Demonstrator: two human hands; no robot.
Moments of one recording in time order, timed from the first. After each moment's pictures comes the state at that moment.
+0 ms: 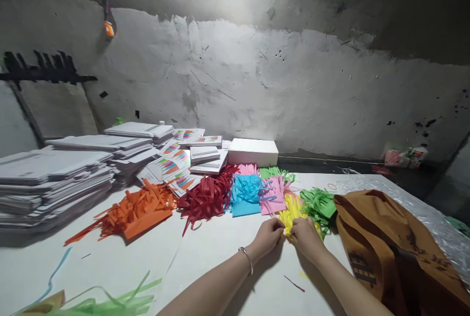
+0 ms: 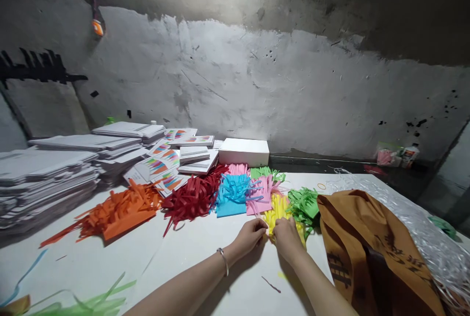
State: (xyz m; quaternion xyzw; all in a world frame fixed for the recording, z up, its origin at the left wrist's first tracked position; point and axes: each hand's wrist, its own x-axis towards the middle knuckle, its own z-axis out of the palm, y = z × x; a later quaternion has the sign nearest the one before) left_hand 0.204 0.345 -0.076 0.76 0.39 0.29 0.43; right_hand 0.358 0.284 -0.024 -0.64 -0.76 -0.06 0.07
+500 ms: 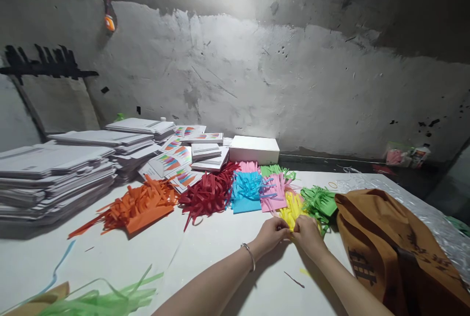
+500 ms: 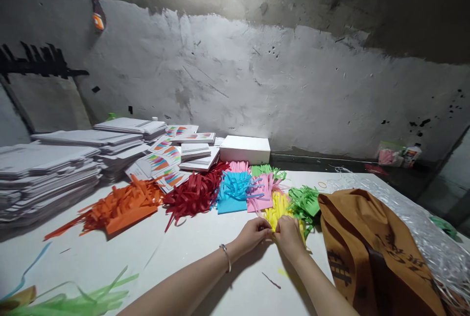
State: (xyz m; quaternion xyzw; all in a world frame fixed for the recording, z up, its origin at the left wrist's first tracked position) left_hand 0.205 0.340 -0.071 0.78 0.37 0.28 0.42; right_hand 0.367 0.290 -0.046 -0.69 -0.71 -0.04 0.15
